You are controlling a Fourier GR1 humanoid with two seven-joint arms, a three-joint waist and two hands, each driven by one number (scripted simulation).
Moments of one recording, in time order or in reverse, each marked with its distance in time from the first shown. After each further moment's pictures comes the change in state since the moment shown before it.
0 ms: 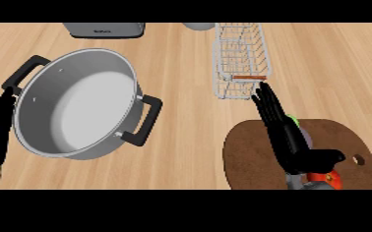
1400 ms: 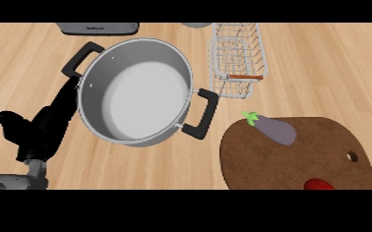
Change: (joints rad) left arm -0.036 -0.165 -0.120 -0.232 0.149 -0.175 0.074; right arm 0.647 -0.317 -0.174 -0.328 0.813 -0.444 0.488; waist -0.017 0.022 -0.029
